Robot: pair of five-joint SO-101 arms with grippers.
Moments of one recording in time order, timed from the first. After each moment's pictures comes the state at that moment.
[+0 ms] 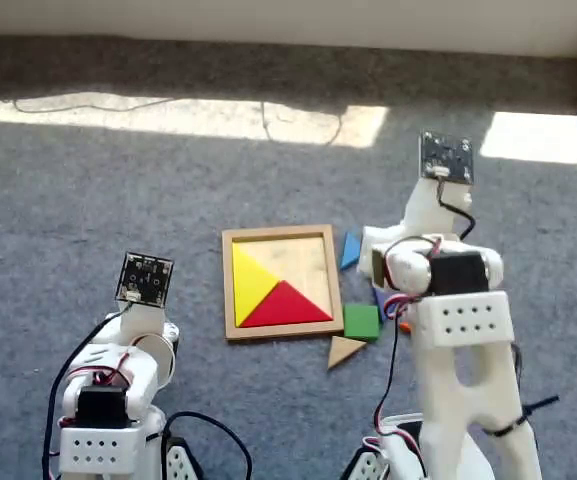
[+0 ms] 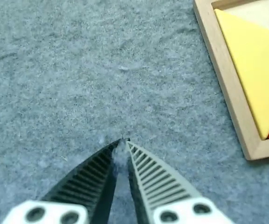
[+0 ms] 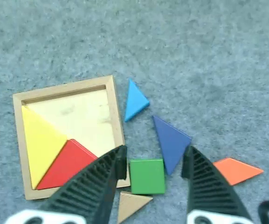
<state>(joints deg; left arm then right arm) -5.1 -101.8 96.0 67.4 -4.8 -13.7 -36.1 31.5 72.6 -11.7</state>
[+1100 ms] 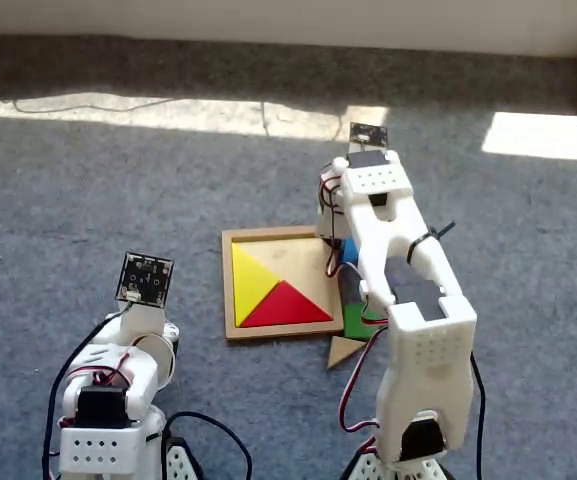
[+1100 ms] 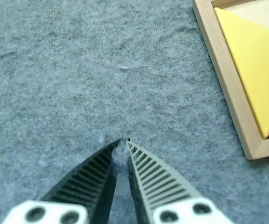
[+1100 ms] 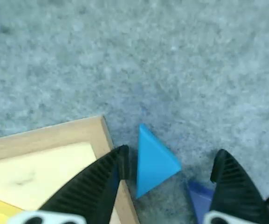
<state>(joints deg) -5.1 -101.8 96.0 67.6 -4.8 -17.6 30.4 -8.6 72.5 -16.0</state>
